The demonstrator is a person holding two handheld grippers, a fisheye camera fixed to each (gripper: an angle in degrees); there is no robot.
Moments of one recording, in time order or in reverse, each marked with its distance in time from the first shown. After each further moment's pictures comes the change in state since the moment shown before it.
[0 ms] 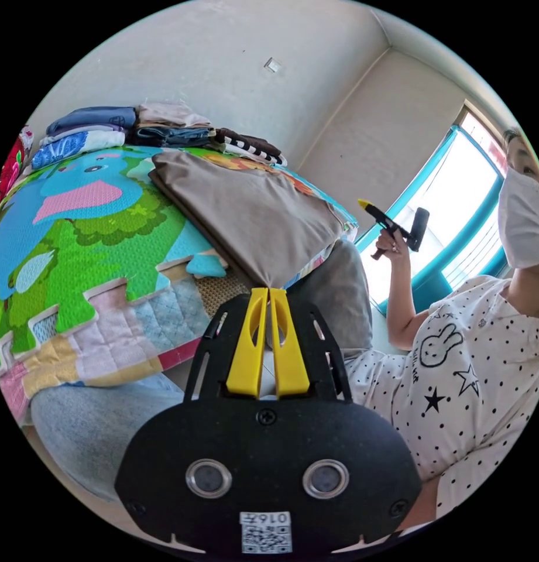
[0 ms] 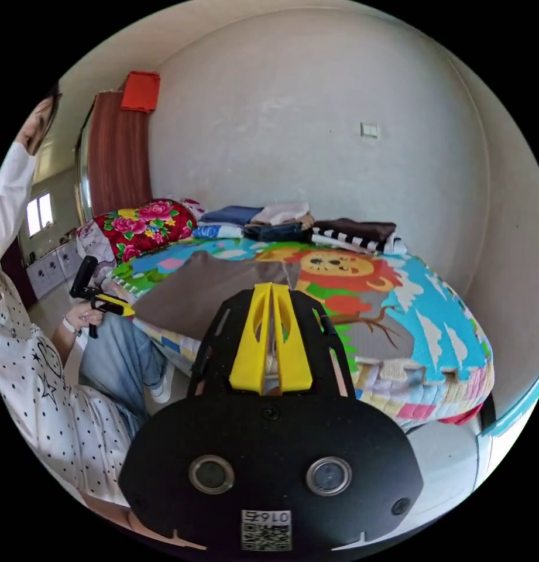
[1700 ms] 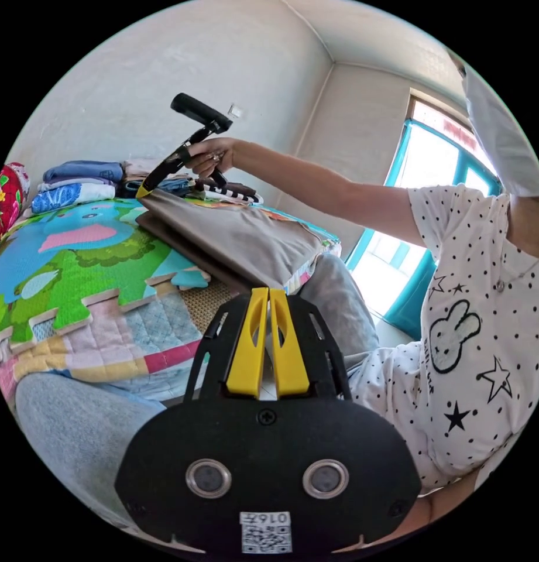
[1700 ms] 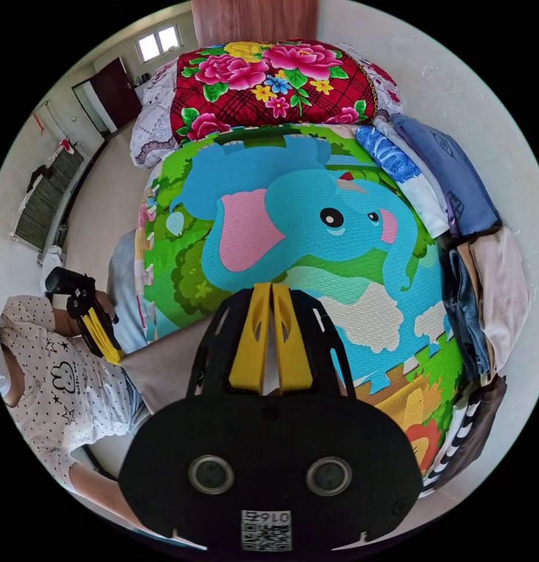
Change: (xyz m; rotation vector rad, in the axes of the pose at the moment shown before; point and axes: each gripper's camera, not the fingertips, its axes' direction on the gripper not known) left arm 0.042 0.128 0.033 0.246 -0.001 0.173; right arm -0.235 -0.337 0.622 -0.778 -0.510 -0.683
